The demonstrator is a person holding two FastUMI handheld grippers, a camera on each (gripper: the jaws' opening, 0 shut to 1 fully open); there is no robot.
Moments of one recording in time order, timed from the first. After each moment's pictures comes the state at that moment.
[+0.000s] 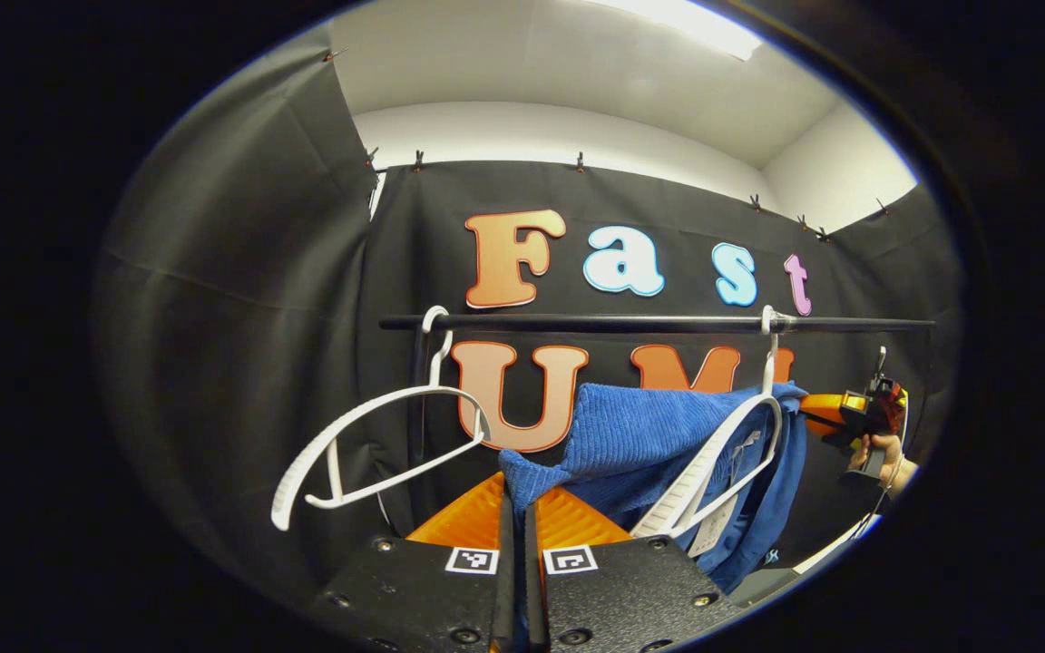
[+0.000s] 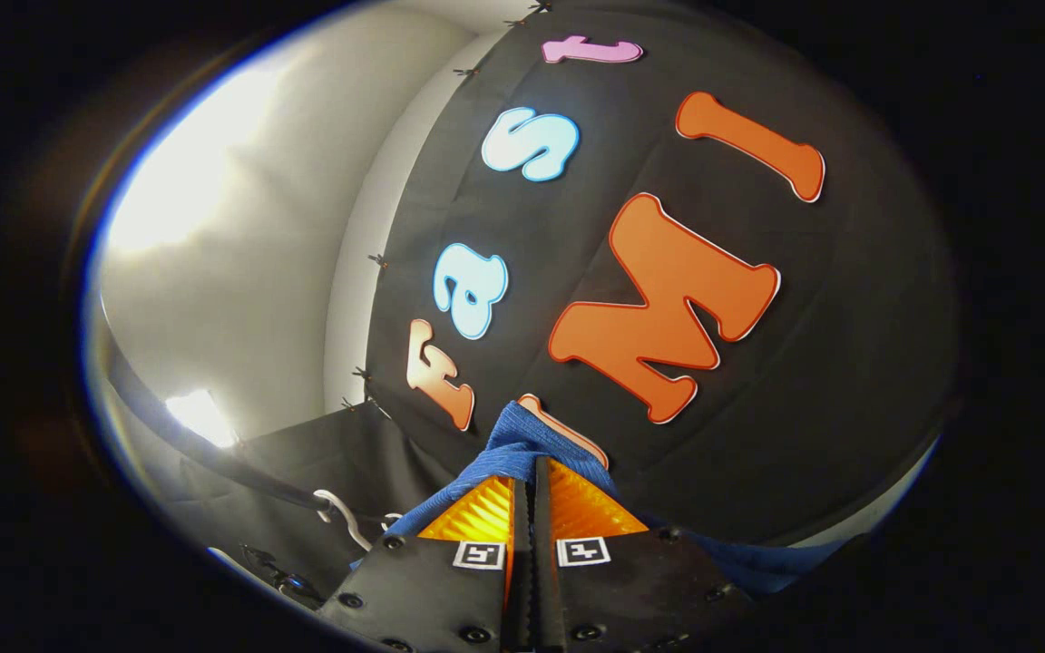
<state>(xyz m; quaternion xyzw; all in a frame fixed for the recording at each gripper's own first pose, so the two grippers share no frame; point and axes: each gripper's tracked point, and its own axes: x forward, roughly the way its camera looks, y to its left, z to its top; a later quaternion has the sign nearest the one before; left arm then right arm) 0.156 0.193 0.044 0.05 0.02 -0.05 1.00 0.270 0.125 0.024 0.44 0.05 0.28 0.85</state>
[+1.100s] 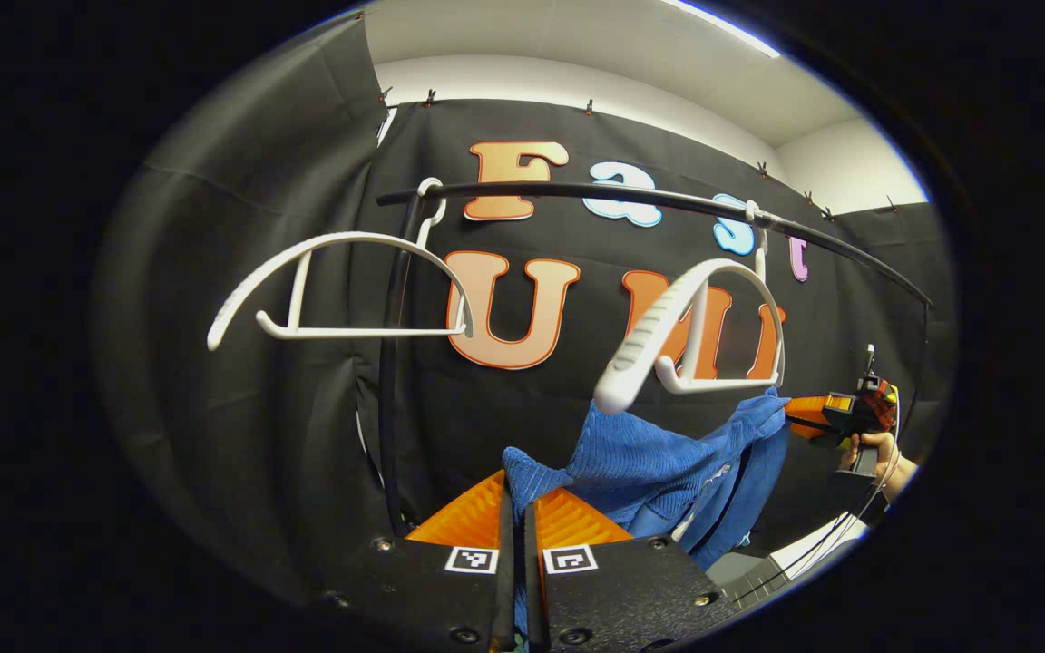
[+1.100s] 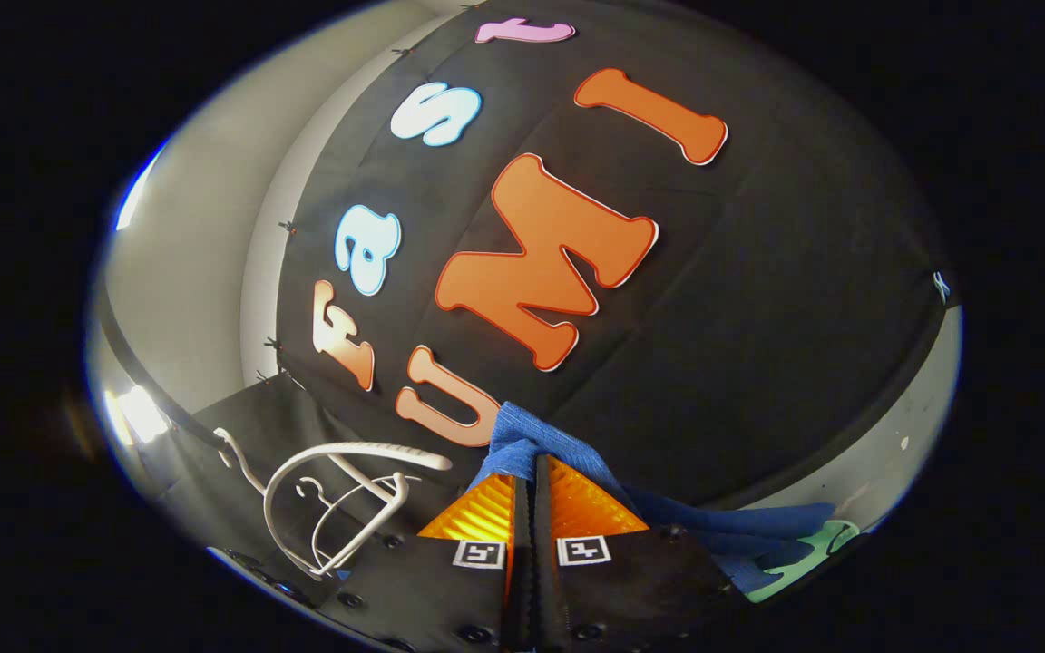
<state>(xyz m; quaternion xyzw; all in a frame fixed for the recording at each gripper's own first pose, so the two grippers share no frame) 0.121 0.181 -0.073 0.01 0.11 -0.05 0.99 0.244 0.094 -0.096 0.42 0.14 0.18 0.88</state>
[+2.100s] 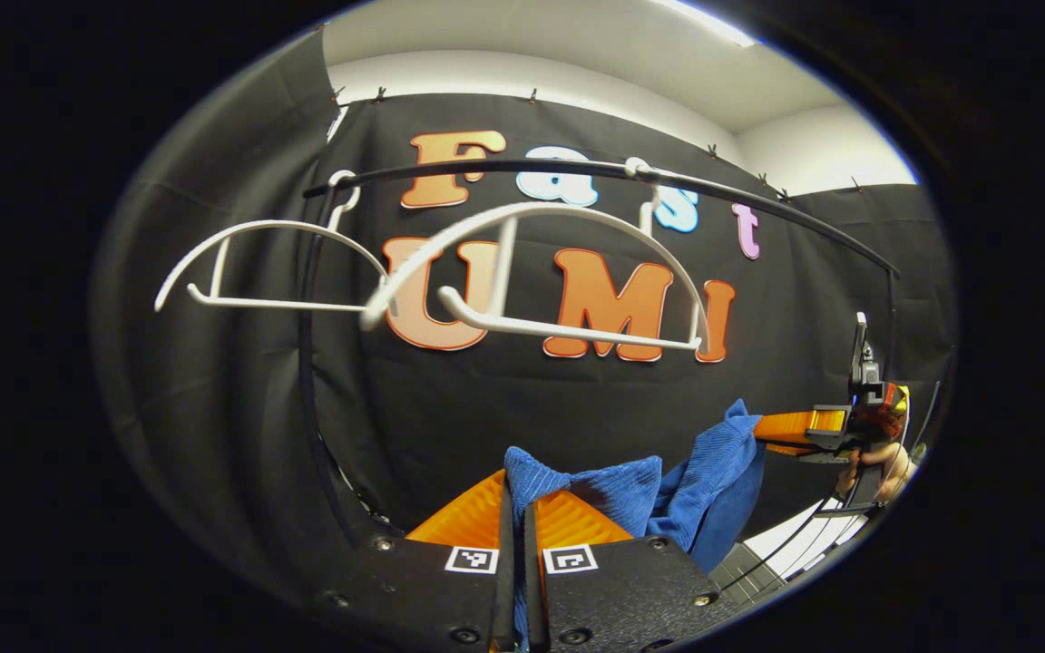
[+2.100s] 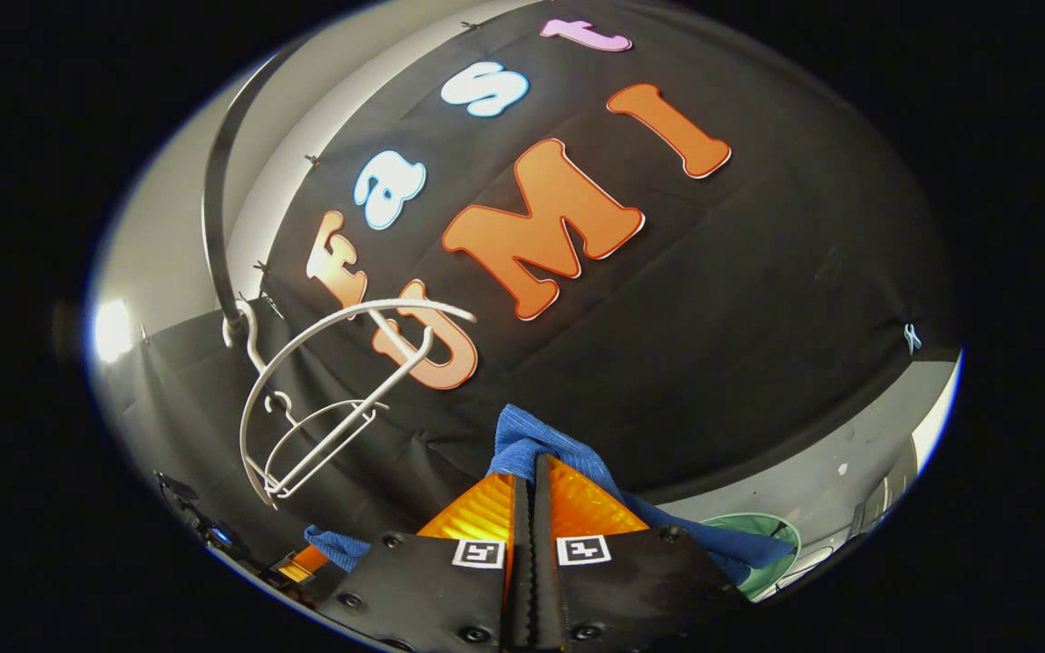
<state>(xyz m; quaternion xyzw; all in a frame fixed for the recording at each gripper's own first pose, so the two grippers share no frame) 0.088 0.077 -0.101 0.03 0.13 -0.12 0.98 0.130 0.113 -0.128 0.32 0.18 0.16 0.92</state>
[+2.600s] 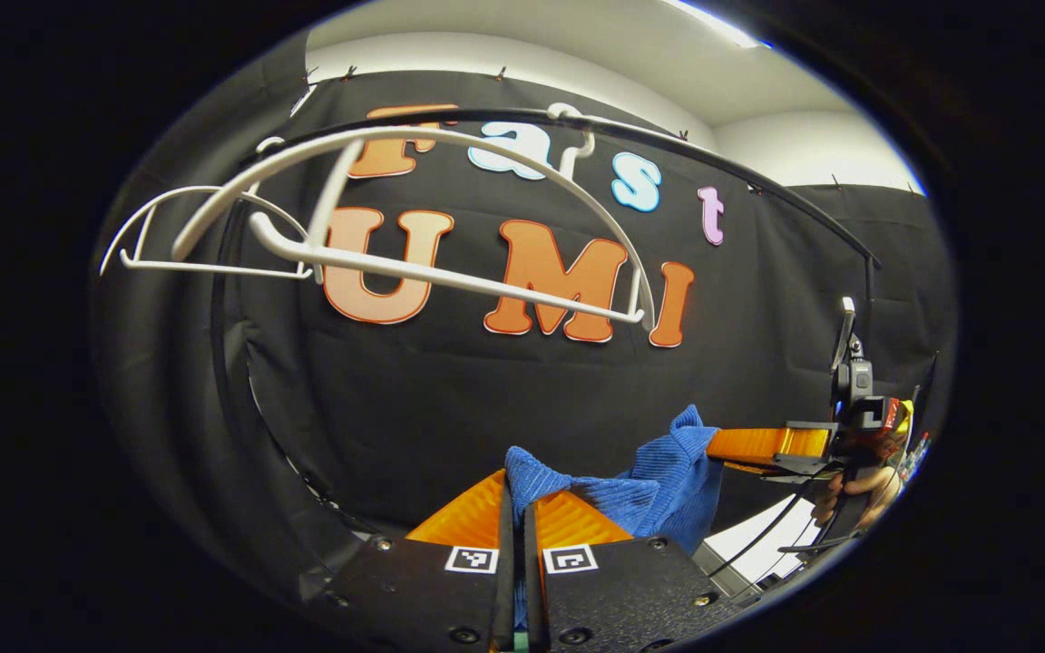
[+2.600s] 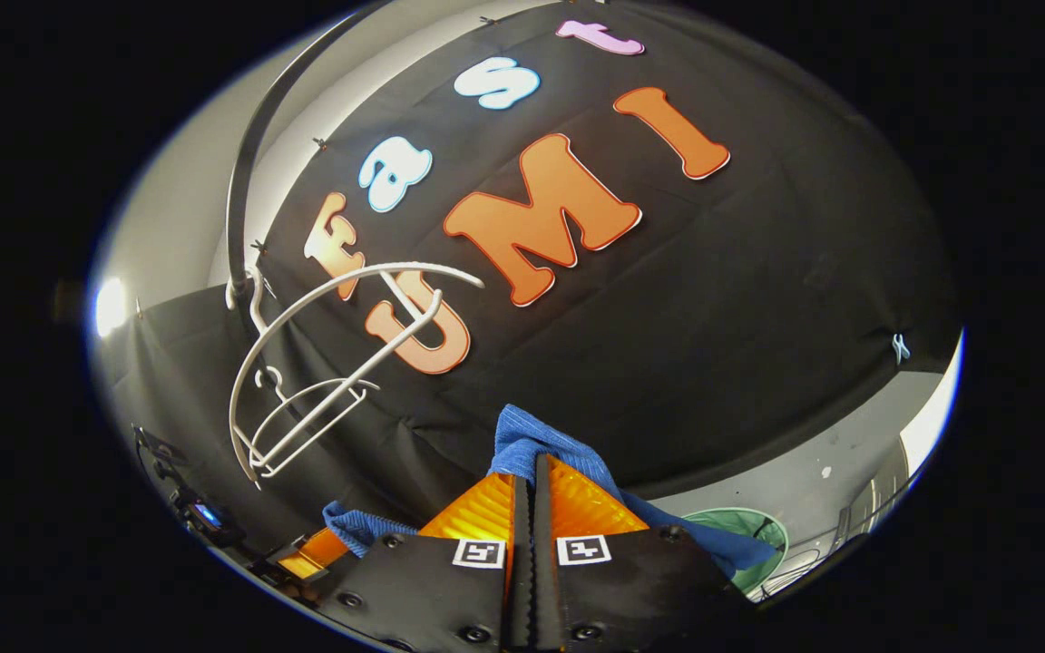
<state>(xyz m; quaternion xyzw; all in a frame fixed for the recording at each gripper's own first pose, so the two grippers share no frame) 0.099 0.003 -0.141 0.01 0.17 -0.18 0.97 0.112 0.122 -0.149 0.29 0.19 0.14 0.93</state>
